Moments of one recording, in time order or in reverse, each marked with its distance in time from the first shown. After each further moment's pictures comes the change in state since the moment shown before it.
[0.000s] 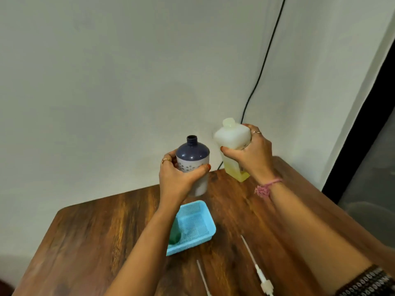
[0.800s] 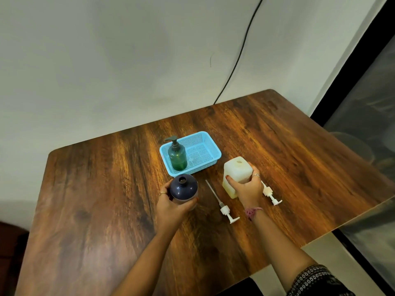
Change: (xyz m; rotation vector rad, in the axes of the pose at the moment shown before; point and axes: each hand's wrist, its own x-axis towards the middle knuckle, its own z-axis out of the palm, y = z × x) left_hand -0.170 -0.190 -0.097 0.024 -0.212 -0.364; right_hand -0.266 0.107 0.086 0.014 0.045 0.705
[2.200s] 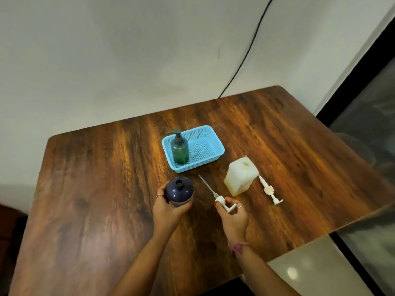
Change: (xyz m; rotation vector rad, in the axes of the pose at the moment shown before) left_hand -0.002 -0.034 -0.009 0.011 0.022 -0.029; right_hand -0.087 0.035 0.020 0.246 -0.089 0.291
